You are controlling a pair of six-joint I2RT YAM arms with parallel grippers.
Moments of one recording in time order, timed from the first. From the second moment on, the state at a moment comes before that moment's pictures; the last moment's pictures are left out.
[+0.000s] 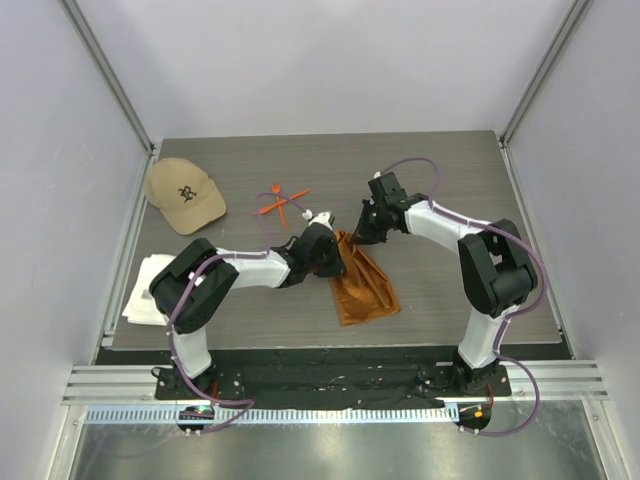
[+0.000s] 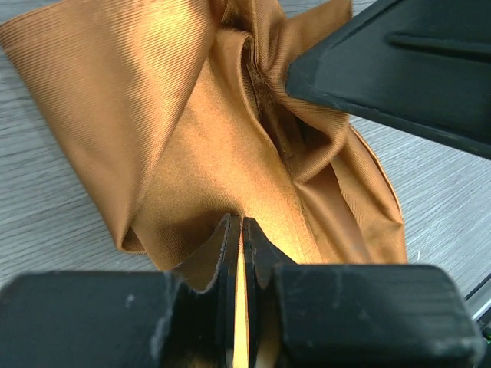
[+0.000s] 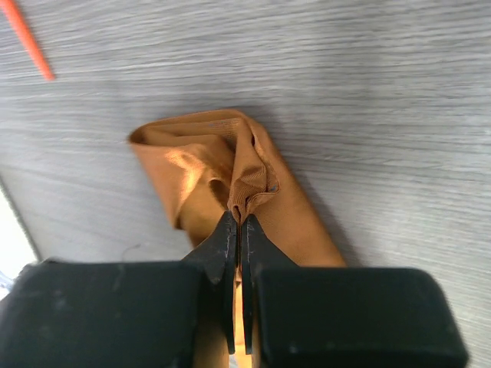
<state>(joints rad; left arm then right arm) -0.81 1.83 0.92 0.18 -0.01 -0.76 0.45 1.84 1.22 -0.40 -0.19 0.68</state>
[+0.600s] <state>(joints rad) -0.82 1.84 0.97 0.10 -0.02 -0.71 0.41 1.82 1.20 -0.32 -0.31 0.45</state>
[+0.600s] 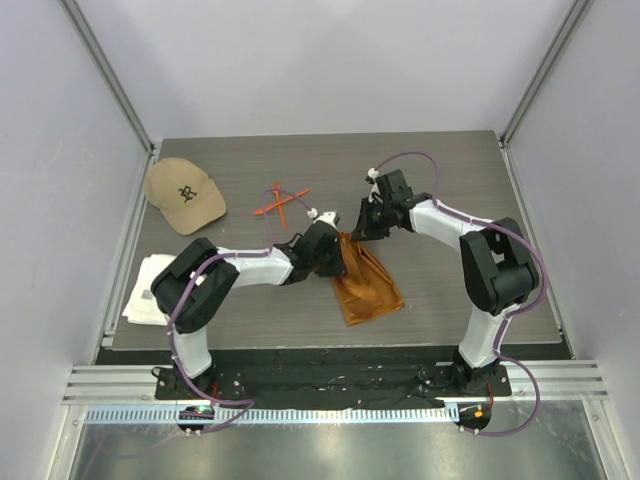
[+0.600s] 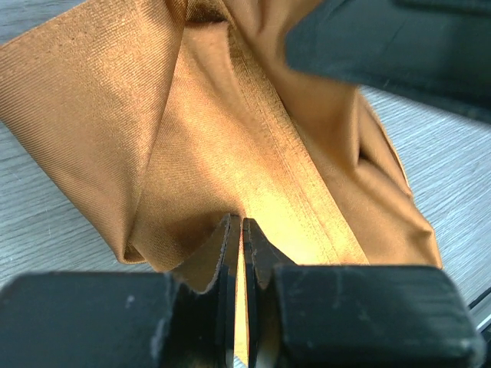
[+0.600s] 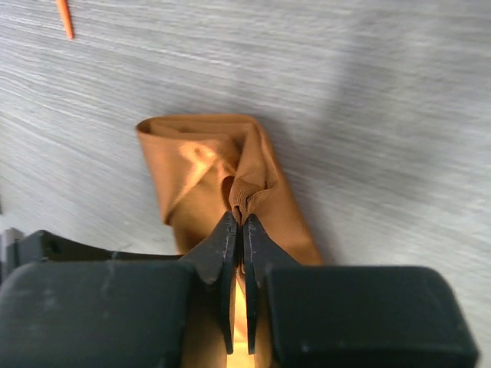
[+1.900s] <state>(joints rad) -0.79 1.84 1.06 -0.02 0.07 -0.68 0.19 1.94 0.75 0.64 -0.64 0.74</state>
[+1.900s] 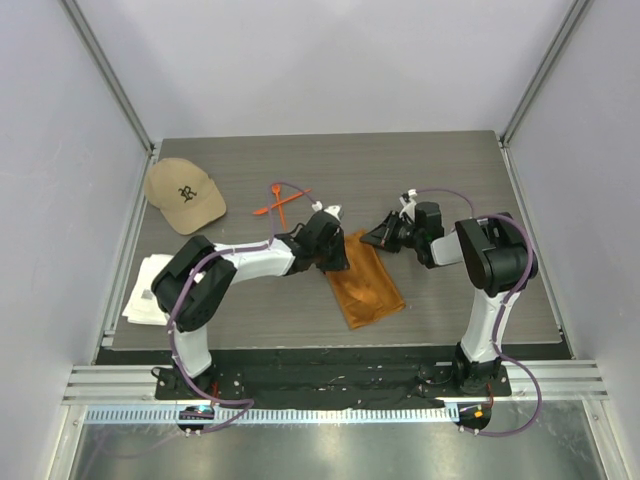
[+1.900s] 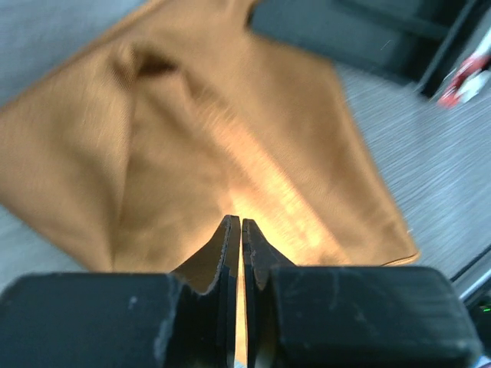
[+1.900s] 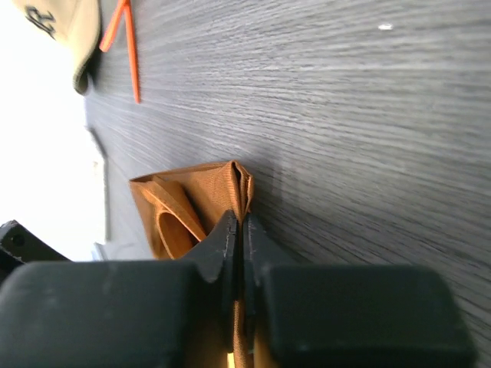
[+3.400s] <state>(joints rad) -0.73 1.97 1.22 -0.07 0.04 -0.65 0.29 1.88 0.73 0.68 -0.62 0.95</state>
